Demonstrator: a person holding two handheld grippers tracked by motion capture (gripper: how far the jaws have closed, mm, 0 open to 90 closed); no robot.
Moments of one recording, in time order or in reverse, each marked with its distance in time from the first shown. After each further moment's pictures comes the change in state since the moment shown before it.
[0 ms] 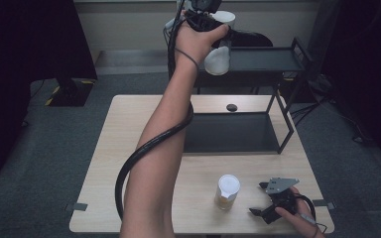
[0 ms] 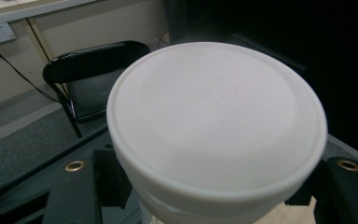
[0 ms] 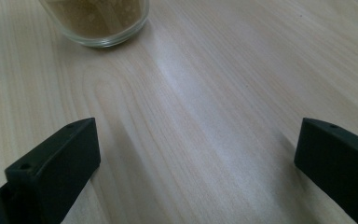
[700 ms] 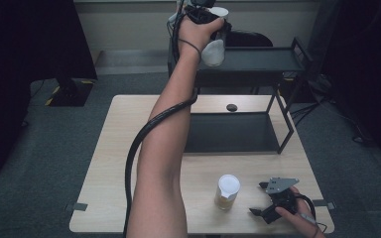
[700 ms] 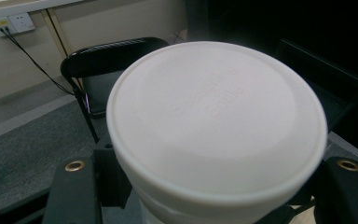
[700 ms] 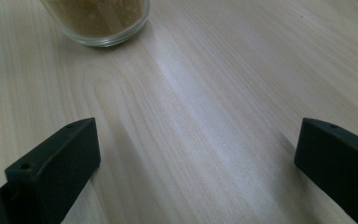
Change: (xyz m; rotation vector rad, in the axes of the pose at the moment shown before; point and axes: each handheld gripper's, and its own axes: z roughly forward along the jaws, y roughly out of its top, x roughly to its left) left arm 0.027 0.011 0.040 0.015 0.053 -0.038; right arm -0.002 0.000 0.000 0.000 0.005 -0.005
